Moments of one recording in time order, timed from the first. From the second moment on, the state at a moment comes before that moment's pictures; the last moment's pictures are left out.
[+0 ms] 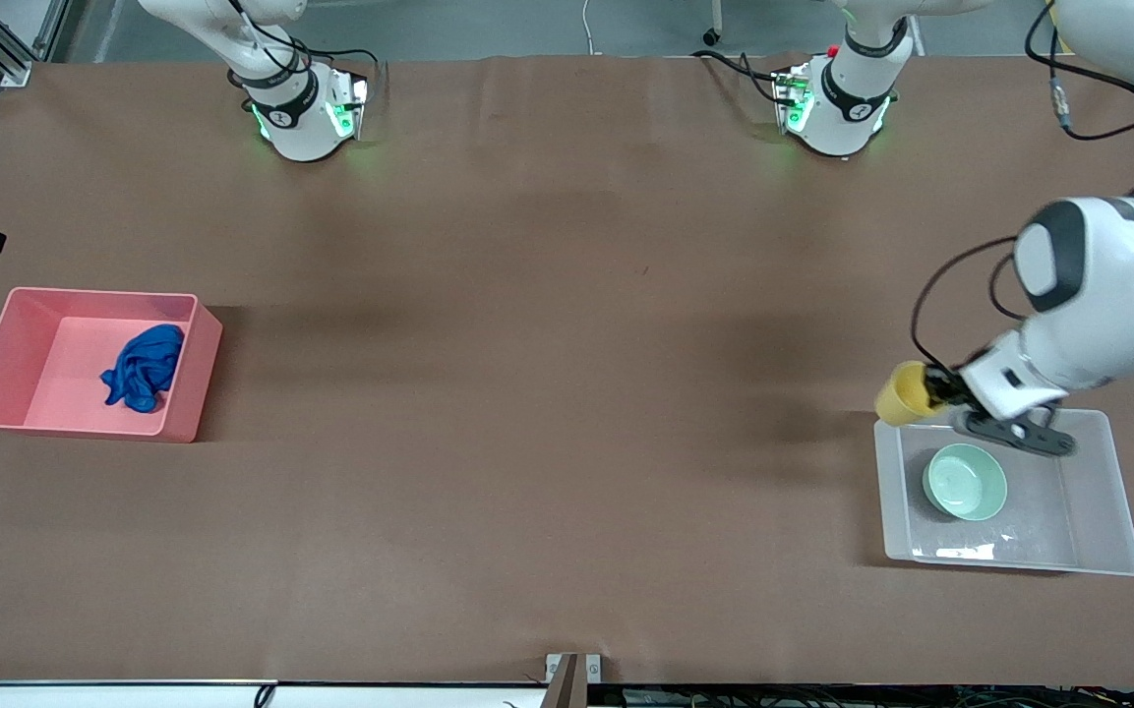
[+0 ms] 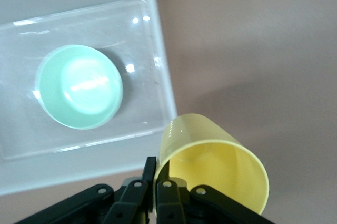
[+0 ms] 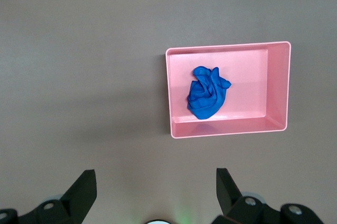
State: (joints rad) left arm -0.02 0.37 0.03 -1.73 -0.06 2.10 0.28; right arm -0.05 0.05 -0.10 -1.41 -0.02 1.39 -0.04
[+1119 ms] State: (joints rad) left arm 0.01 0.69 0.16 -1.49 -0.09 2.23 0.30; right arm -0.05 0.05 -0.10 -1.41 -0.02 1.39 -0.05
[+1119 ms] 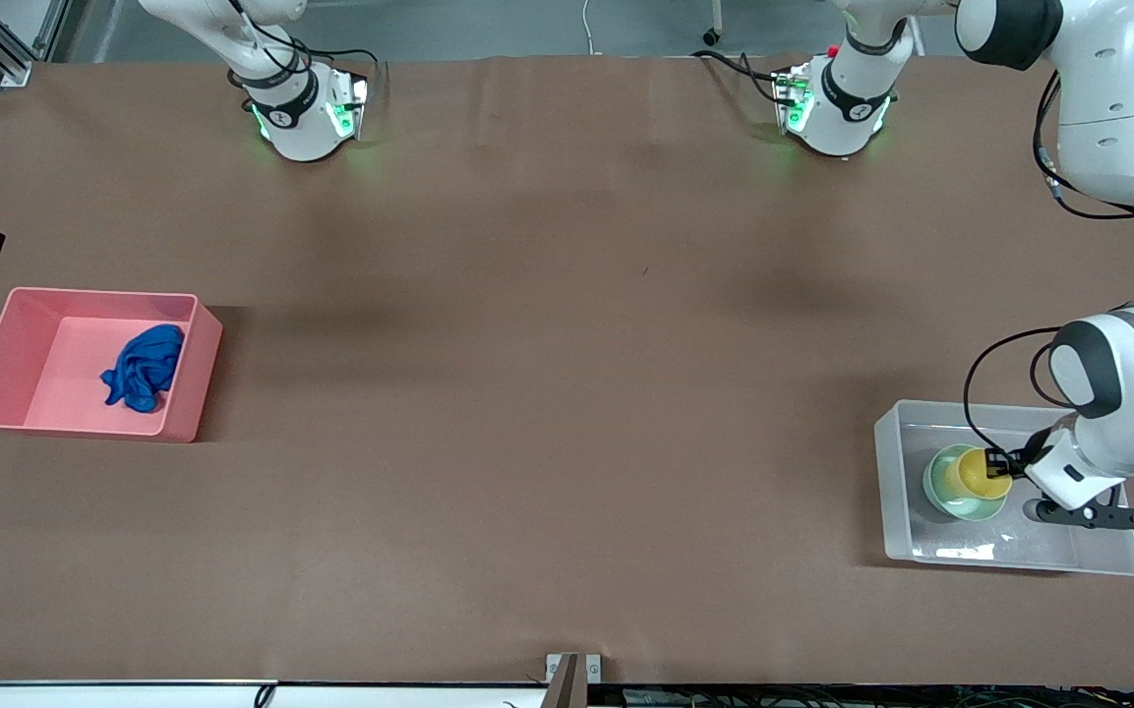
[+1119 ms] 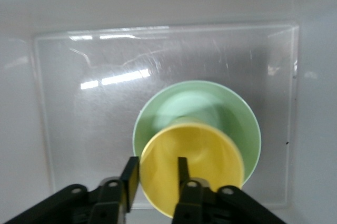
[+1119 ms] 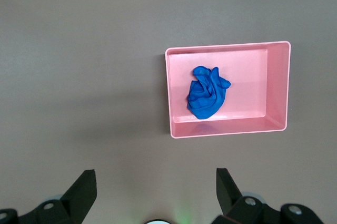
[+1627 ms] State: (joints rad) left arm -0.02 0.41 0.14 -1.50 -0.09 2.05 0.29; right arm -0.05 0.05 -0.10 -1.41 -0.02 1.39 -0.05
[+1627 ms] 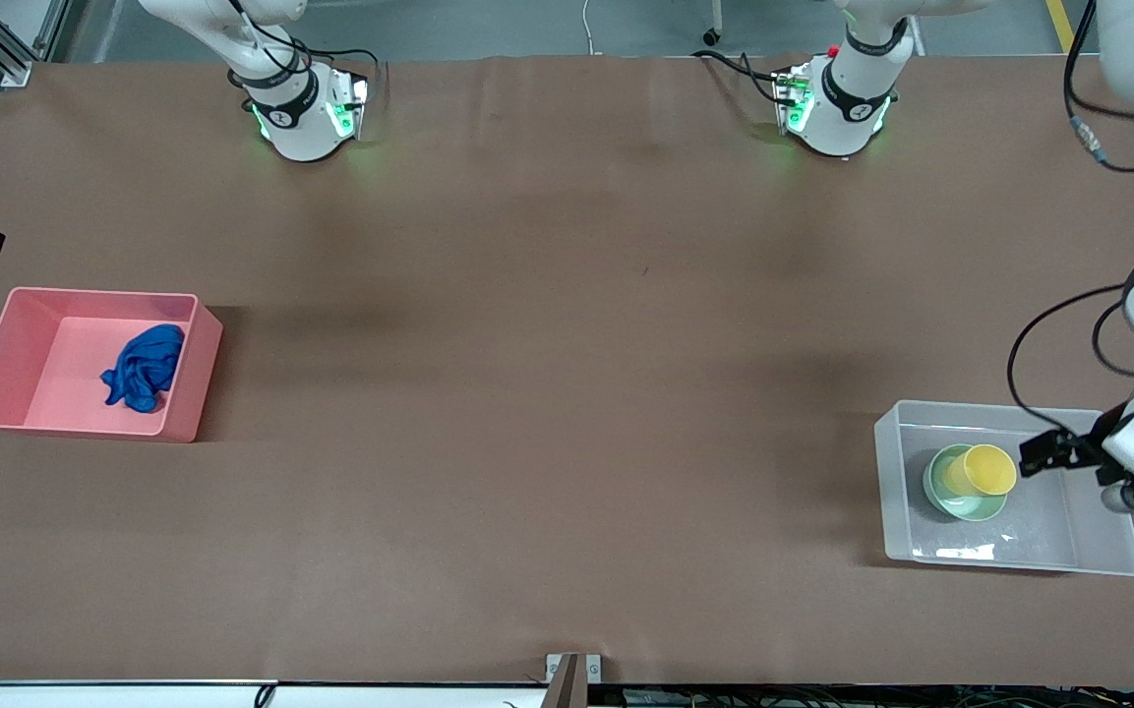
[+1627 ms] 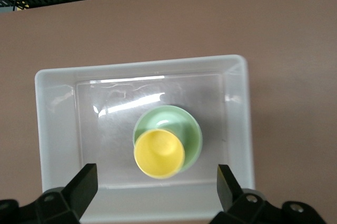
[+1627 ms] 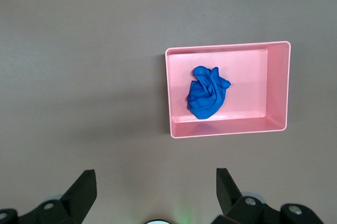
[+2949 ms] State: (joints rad) left arm -0.03 0.00 -0.04 -1.53 -0.02 1.57 -0.04; right arm -0.05 0.05 -0.10 -1.41 -0.02 1.40 -0.05
